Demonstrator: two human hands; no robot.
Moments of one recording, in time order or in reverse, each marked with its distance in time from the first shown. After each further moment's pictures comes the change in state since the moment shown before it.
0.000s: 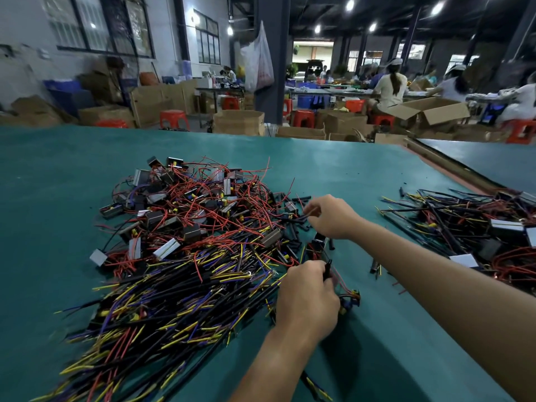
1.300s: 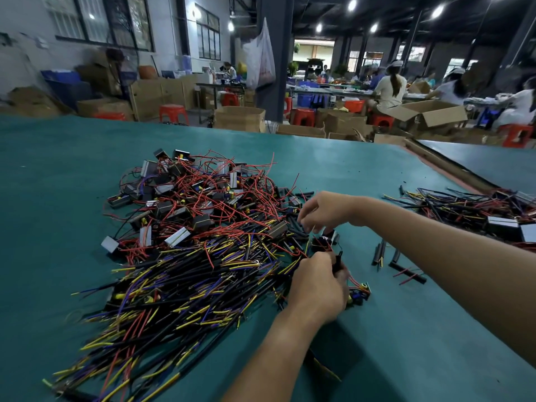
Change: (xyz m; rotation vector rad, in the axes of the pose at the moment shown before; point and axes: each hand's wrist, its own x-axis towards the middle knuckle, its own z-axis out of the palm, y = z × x) left_hand 0.006 -0.006 0.010 -0.161 -0.136 -0.071; right_hand -0.005 -0.027 -0.017 0.089 -0.386 0.030
